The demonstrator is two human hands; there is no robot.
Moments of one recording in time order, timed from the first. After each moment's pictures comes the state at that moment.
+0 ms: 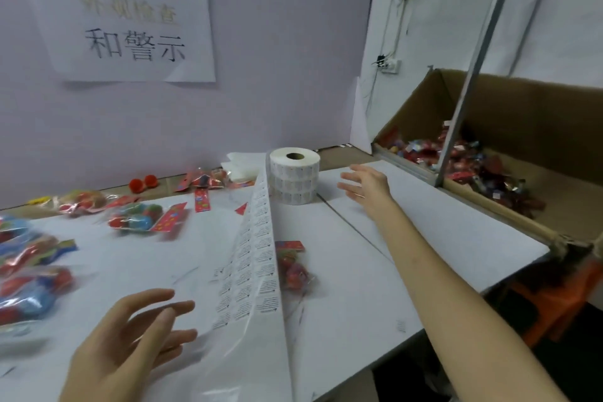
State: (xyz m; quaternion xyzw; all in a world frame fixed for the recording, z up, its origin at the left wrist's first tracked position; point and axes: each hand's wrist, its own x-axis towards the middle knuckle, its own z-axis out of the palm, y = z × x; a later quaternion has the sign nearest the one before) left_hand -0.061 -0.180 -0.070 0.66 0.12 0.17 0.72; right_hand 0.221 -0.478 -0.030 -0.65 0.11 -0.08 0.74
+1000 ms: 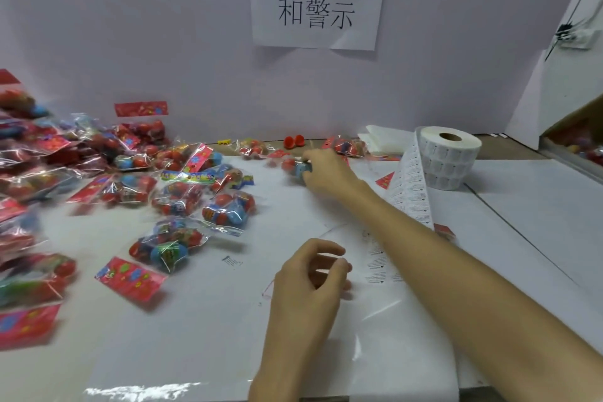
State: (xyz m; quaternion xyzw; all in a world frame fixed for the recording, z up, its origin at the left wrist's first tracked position) left_hand -0.070 -0.169 -0.081 0.72 0.14 0.18 0.66; right_hand 0.169 -0.163 -0.045 -0.92 -0.33 -0.04 0.21
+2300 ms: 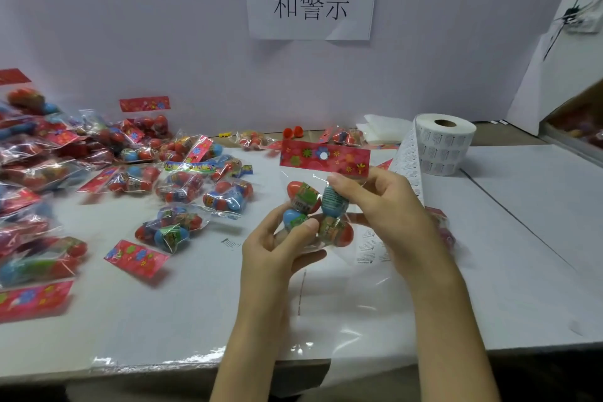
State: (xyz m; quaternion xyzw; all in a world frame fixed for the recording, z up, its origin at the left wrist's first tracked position) left_hand -0.080 -0.157 -0.068 0.56 0.10 0.22 0.79; right_hand 0.008 -0.278 -0.016 -0.71 -0.21 0.07 0.66
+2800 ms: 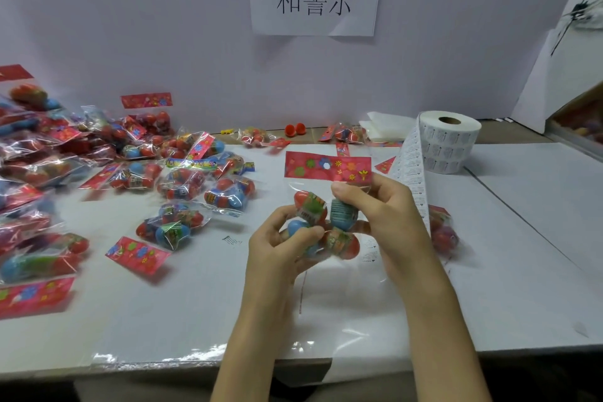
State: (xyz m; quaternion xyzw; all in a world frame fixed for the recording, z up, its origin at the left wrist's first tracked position) left_hand -0.075 -0.154 -0.073 0.57 0.11 0.20 0.79; right_hand 0.006 -0.274 -0.033 -0.67 -0.18 0.07 0.72
